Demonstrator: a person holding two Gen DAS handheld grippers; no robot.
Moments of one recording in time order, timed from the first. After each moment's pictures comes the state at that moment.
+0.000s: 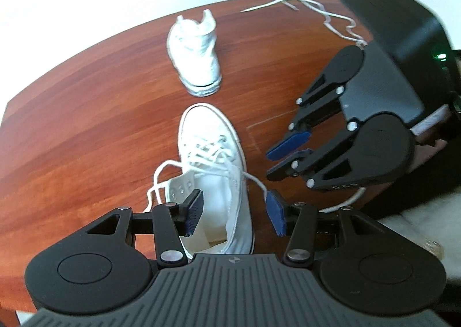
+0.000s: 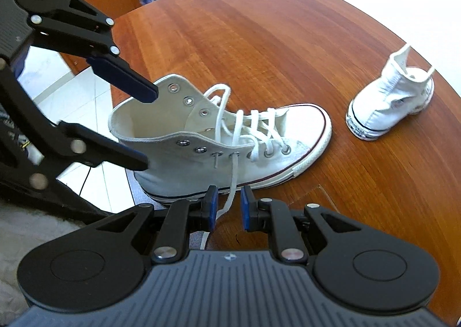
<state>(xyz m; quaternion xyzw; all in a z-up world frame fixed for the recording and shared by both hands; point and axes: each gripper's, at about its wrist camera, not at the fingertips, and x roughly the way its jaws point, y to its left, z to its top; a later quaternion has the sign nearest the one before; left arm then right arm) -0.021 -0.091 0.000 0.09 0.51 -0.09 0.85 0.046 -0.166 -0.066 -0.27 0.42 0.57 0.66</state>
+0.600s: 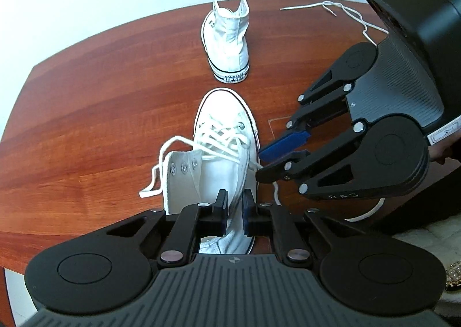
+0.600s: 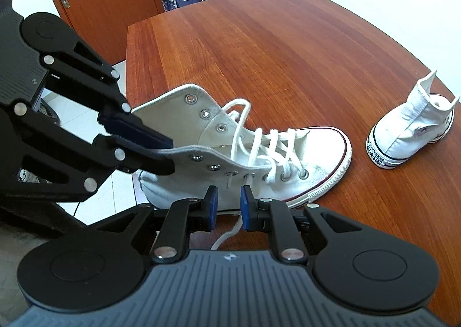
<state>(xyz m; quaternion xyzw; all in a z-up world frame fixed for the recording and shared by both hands) -0.031 -0.096 -0.019 0.05 0.51 -0.02 0.86 0.045 -0.152 -0.075 -0.27 0.39 0.60 0.65</state>
